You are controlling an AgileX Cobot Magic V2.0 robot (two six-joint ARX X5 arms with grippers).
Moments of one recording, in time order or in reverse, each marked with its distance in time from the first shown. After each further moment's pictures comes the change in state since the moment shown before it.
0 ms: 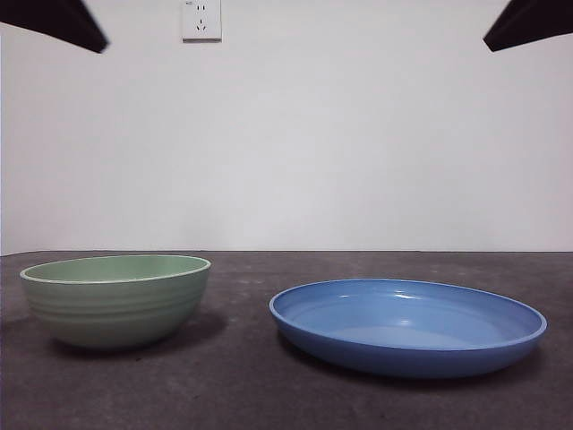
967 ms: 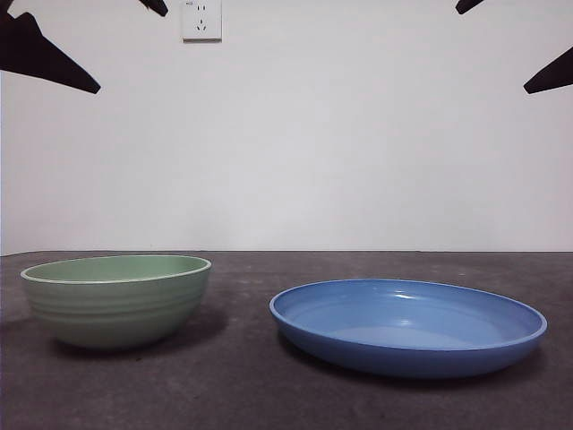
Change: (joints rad) left arm -0.032 0.037 0.002 0.027 -0.014 0.045; right arm 0.003 0.000 0.000 -0.004 0.057 -0.034
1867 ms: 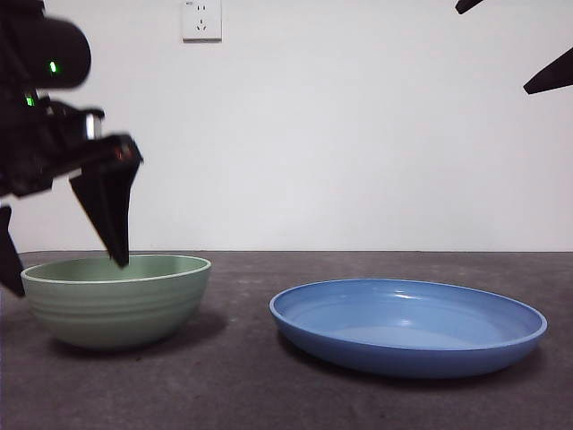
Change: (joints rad) left arm 0.020 0.478 0.000 -0.144 -0.239 0.026; right arm 0.000 0.000 0.000 -0.006 -0.005 0.000
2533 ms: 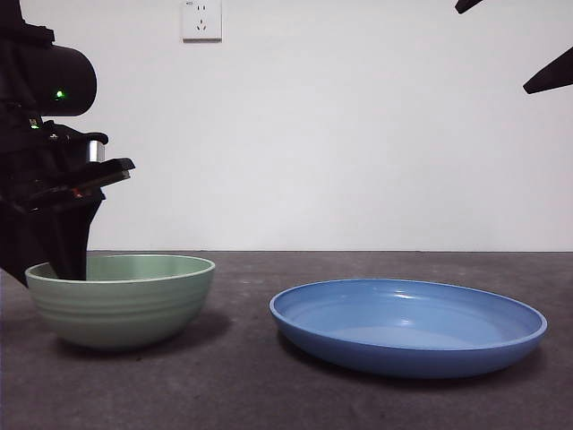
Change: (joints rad) left arm 0.003 0.046 0.002 0.003 -0.001 0.008; right arm 0.000 0.000 0.000 0.002 0.001 0.000
